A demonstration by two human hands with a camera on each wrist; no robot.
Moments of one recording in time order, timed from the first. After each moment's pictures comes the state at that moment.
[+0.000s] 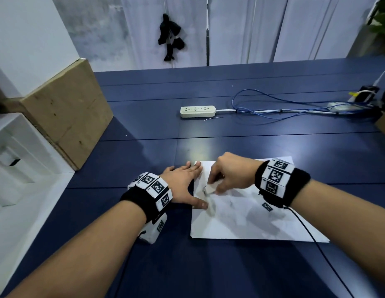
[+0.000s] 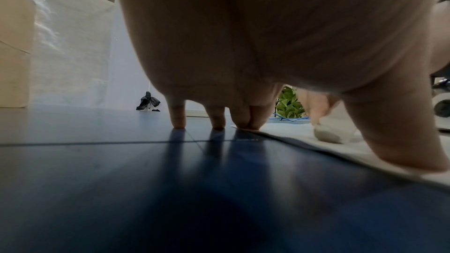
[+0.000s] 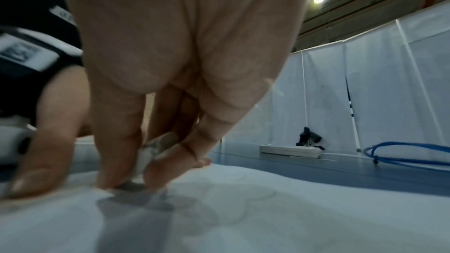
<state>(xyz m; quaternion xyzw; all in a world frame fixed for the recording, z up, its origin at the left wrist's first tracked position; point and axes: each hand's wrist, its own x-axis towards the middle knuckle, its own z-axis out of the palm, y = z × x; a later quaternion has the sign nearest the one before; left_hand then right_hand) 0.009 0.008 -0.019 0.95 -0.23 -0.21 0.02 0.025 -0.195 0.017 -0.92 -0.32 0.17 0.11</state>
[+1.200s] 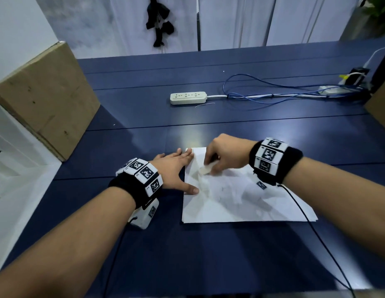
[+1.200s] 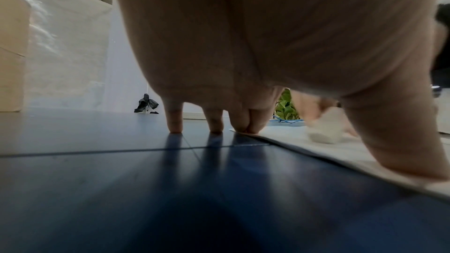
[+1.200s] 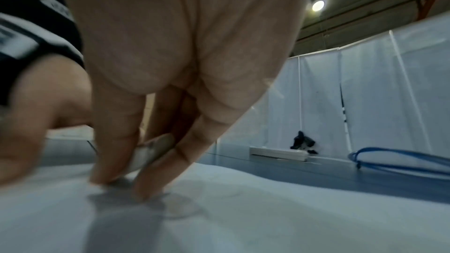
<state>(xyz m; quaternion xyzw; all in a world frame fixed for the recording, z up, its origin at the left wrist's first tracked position) 0.007 0.005 -0.014 0.95 -0.22 -0.22 0.01 0.036 -0.209 0.013 -0.93 -0.31 0.16 0.11</state>
